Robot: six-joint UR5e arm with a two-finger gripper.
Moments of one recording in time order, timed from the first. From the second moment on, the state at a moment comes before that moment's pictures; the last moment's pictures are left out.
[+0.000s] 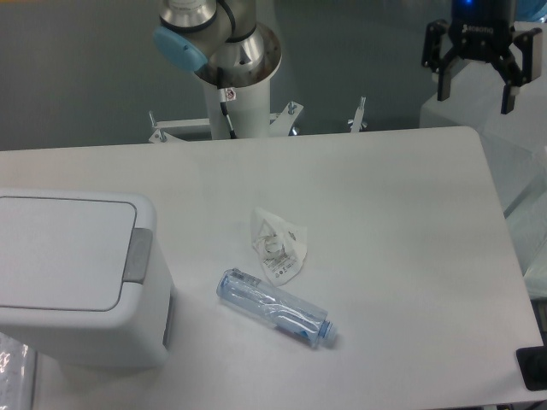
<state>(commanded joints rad) 2.94 -1.61 -1.53 -1.19 1.19 1.72</state>
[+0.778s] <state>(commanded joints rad) 2.75 -1.65 -1.50 -1.20 1.17 1.41</state>
